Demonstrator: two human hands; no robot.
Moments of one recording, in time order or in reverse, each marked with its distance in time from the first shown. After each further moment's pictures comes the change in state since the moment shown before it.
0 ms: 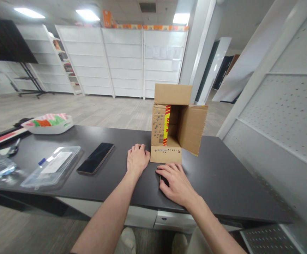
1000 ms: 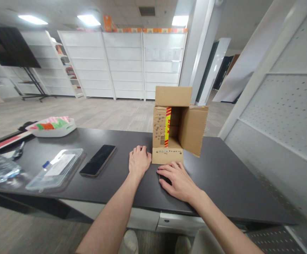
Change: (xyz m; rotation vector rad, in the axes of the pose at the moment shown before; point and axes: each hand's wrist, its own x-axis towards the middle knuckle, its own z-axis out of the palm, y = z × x) left_hand -0.001 0.001 -0.003 0.000 -0.007 -0.004; right_hand 0.009 0.008 -0.010 -0.044 -0.075 -0.073
